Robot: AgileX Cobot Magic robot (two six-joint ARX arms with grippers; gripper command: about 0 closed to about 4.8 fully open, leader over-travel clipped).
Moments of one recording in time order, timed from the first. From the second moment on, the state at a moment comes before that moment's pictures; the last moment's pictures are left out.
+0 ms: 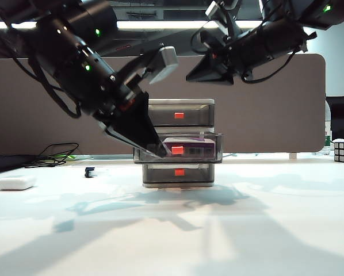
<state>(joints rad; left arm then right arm) -0.57 1.60 0.98 -0.25 0.47 0.38 0.32 1.75 1.20 0.31 -0.55 0.05</state>
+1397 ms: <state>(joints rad) -0.60 1.75 0.98 0.27 -0.02 0.21 0.32 1.78 1.21 0.19 -0.49 0.00</state>
